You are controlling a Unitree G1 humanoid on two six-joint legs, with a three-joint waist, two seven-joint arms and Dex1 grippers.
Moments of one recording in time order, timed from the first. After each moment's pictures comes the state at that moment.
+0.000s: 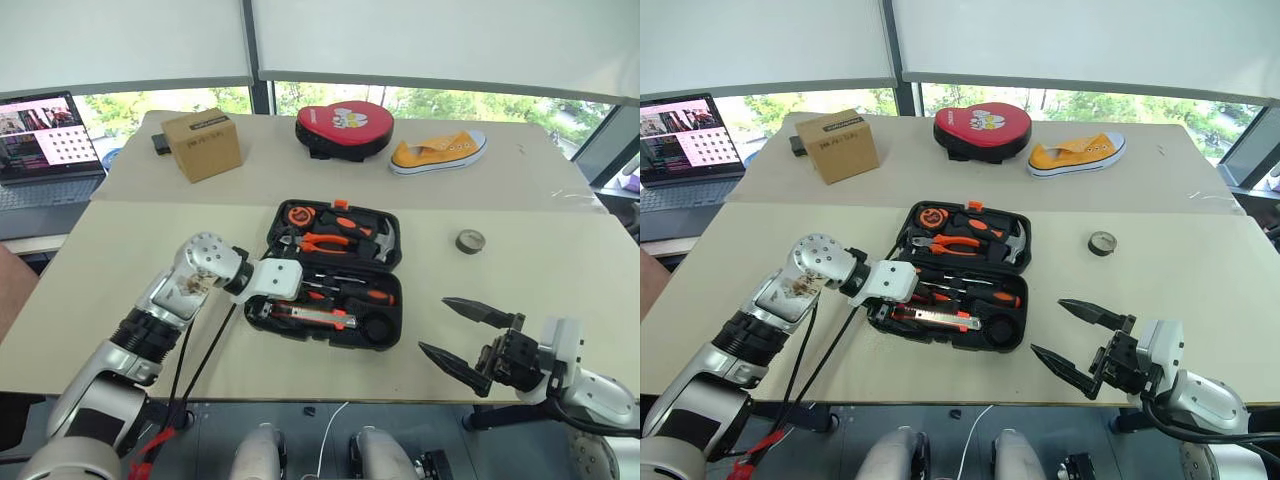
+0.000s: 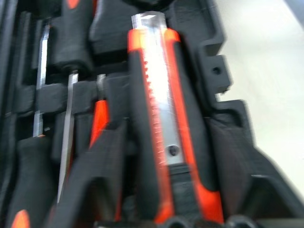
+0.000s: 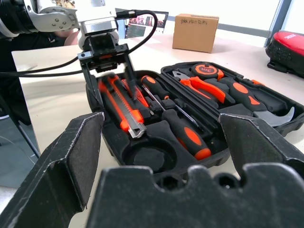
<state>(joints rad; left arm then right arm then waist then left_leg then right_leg) -0.70 0.64 -0.42 0.15 0.01 0.11 -1.44 0.26 -0.57 -0.26 -0.38 0.61 -0.01 1.03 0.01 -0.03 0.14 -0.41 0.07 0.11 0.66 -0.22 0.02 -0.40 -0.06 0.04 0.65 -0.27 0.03</state>
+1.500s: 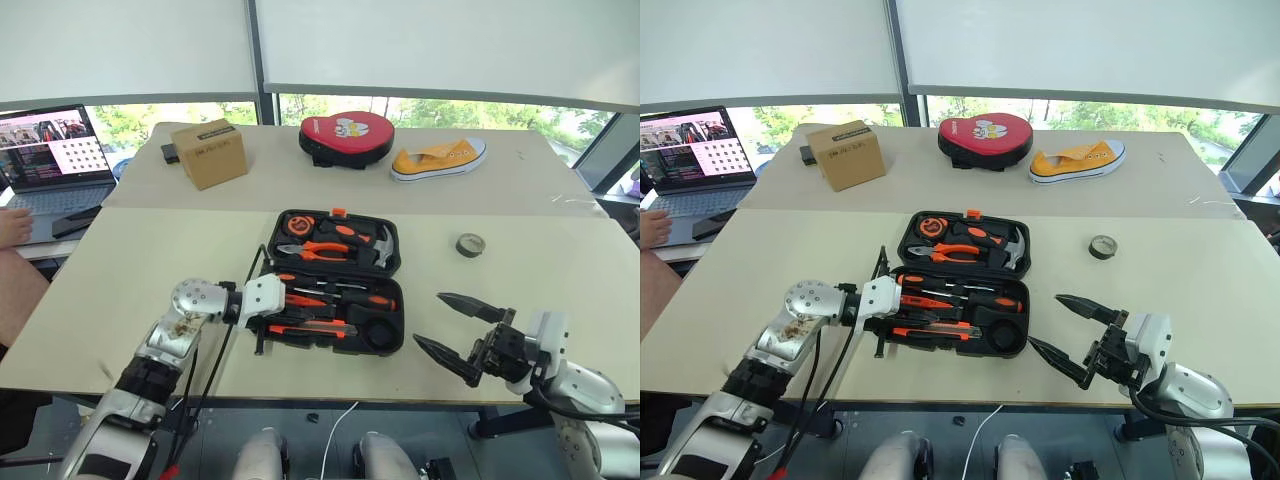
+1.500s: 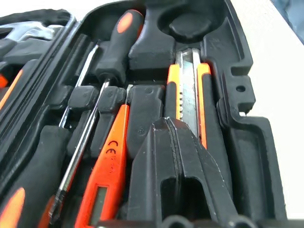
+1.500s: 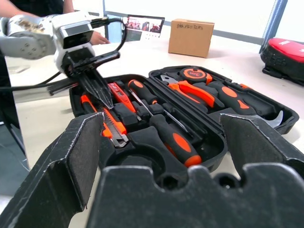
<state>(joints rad) -0.39 0.50 -0.21 0.21 -0.22 -0.05 -1.25 0.21 -0.54 -0.25 -0.30 0.56 -0.04 0.99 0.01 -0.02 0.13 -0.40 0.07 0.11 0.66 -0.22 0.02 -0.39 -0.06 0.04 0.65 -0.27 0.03</state>
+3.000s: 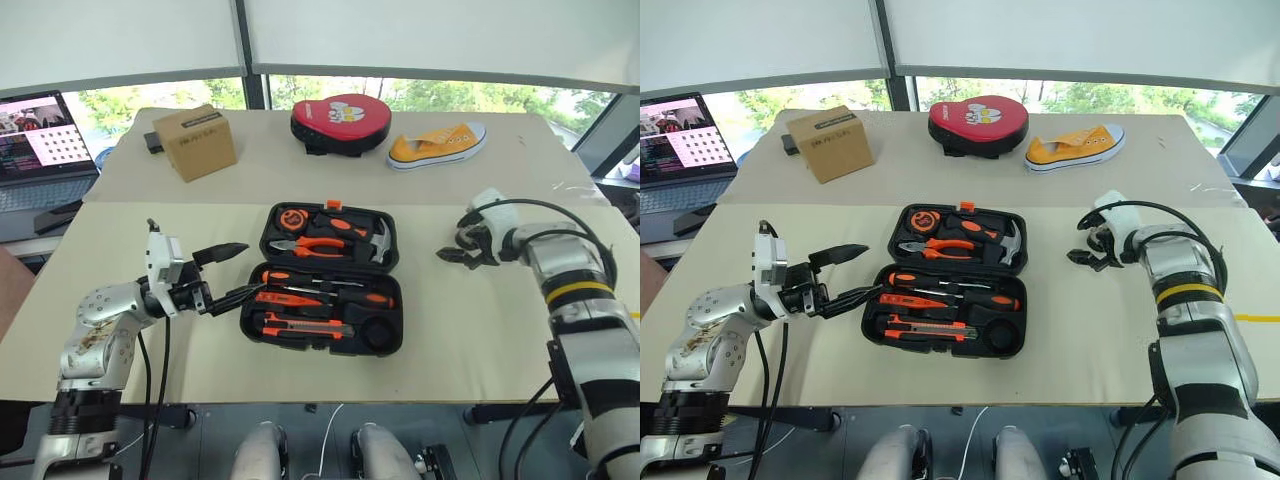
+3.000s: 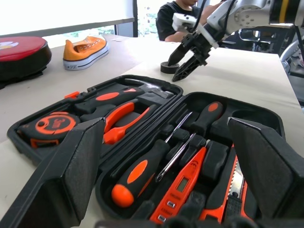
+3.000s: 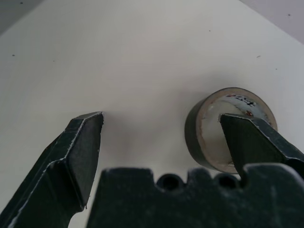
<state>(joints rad) -0.24 0.61 0.17 -0.01 -0.56 0.16 -1.19 -1.00 -0.68 0.18 1.02 -0.04 0.33 0.78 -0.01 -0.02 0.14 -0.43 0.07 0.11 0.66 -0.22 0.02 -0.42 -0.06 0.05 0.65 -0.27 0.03</state>
